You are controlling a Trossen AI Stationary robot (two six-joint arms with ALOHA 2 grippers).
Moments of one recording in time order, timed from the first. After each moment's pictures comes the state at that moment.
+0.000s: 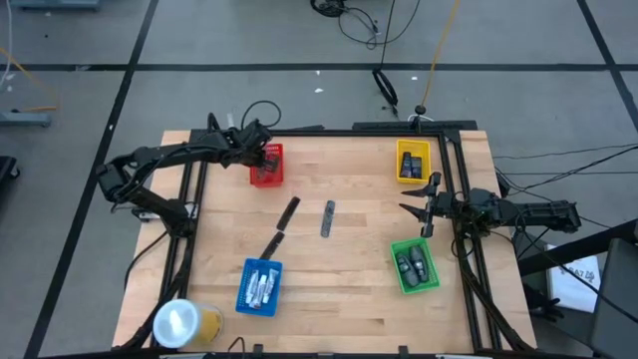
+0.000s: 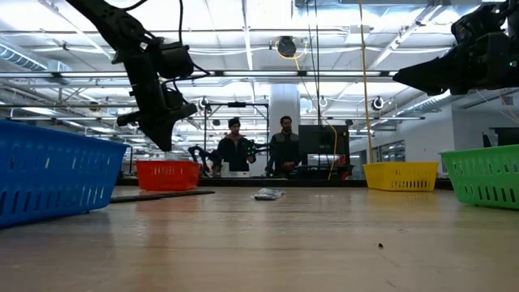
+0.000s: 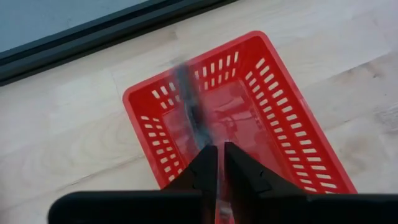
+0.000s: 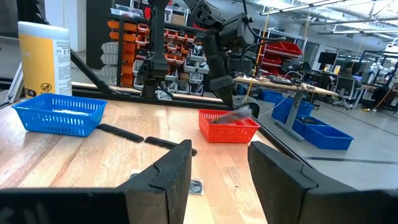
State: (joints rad) left arm 0.63 1.44 0.90 -0.53 -0.22 -0.49; right arm 0.01 0.04 0.02 0.08 0.21 -0.17
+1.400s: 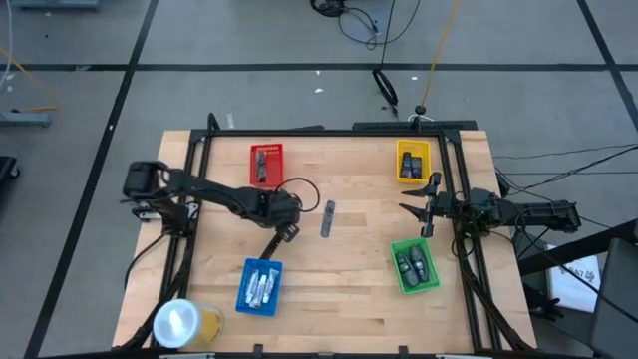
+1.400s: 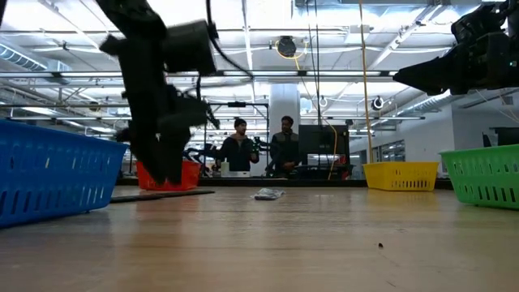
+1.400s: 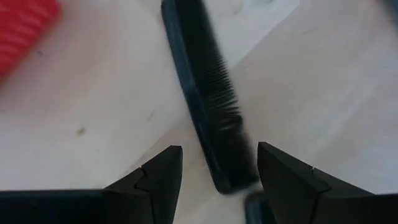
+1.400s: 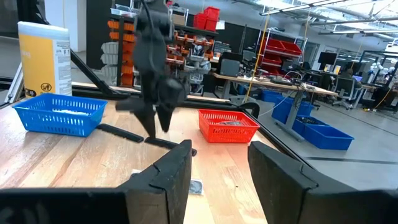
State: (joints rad) left arm 0.00 1.67 0.92 -0.56 -0.19 -0.78; right arm 0.01 0.04 0.02 0.08 0.21 -0.17
